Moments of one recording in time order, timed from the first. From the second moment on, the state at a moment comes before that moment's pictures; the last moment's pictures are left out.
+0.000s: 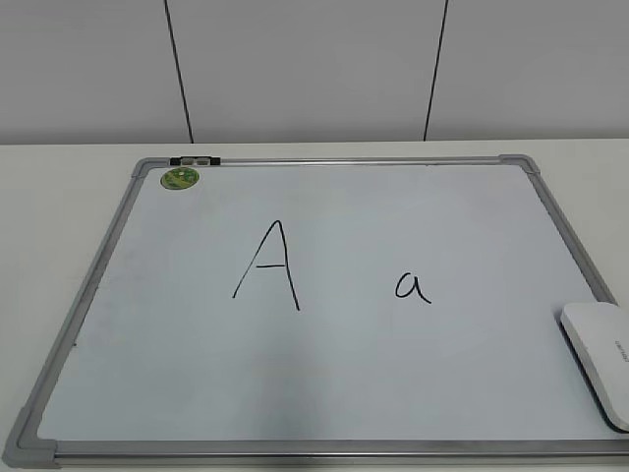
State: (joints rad) left arm -0.01 0.01 -0.51 0.04 1.10 -0.05; right arm 0.03 -0.02 -0.49 0.08 1.14 0.00
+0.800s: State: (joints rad) left arm -0.01 0.10 -0.54 0.12 1.02 -0.05; right arm 0.03 -0.02 -0.49 0.08 1.14 0.00
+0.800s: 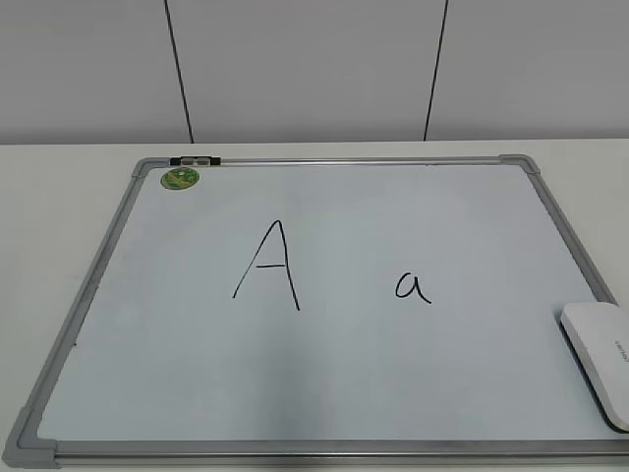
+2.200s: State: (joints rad) left arm -0.05 1.68 -1.25 -0.19 0.93 -0.05; right arm 0.03 -0.02 -0.49 0.08 1.14 0.00
